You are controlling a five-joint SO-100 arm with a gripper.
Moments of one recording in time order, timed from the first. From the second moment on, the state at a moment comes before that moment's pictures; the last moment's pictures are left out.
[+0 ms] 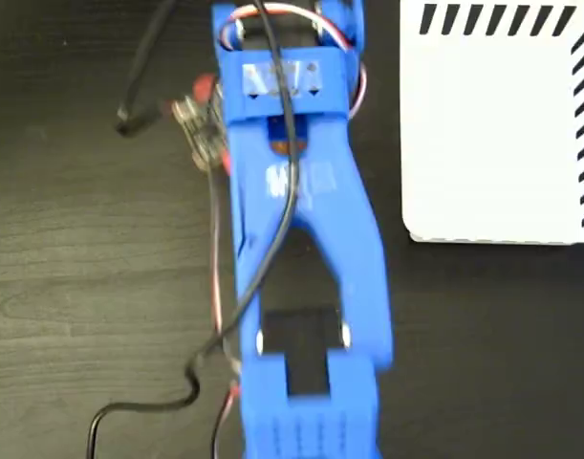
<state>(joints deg) 5.1 67.0 63.6 87.4 -21.4</state>
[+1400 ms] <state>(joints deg) 33.8 57.6 46.1 92.5 -17.9</state>
